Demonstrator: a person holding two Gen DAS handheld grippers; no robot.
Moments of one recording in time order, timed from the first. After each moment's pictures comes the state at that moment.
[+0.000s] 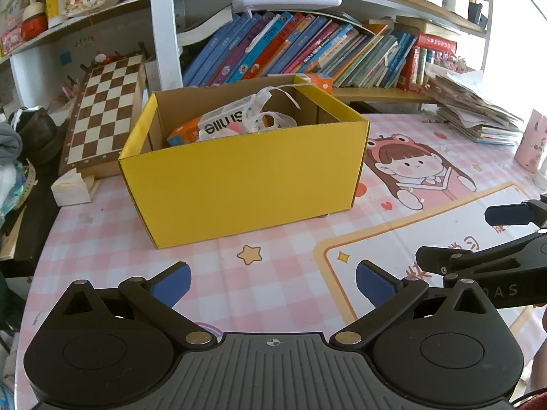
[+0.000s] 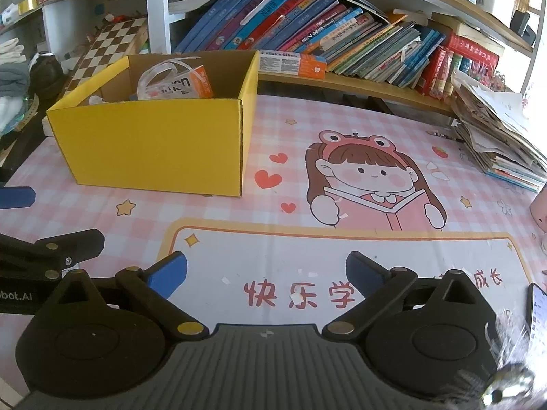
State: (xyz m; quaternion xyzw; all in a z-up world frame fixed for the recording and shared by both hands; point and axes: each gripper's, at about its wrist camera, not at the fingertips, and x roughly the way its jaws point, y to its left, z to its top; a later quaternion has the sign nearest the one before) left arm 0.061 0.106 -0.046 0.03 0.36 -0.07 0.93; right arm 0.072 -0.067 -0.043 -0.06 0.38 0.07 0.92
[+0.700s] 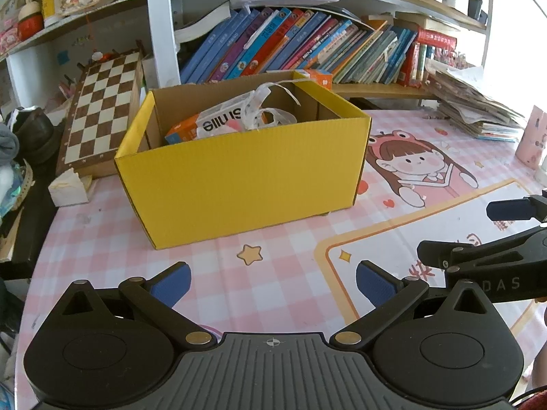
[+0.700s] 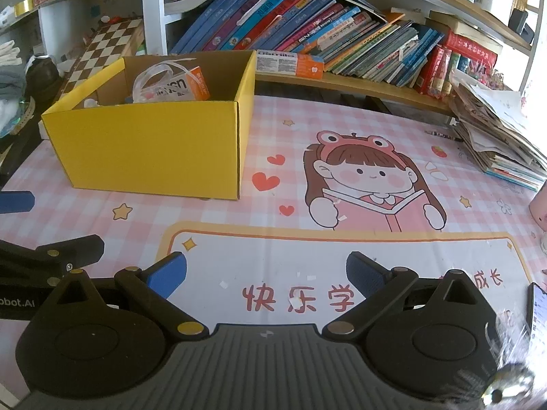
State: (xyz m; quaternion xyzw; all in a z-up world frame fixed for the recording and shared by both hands) left arm 0.066 0.106 -0.050 0.04 0.37 -0.07 0.93; right arm 0.078 -0.068 -0.045 -0.06 0.38 0.07 0.92
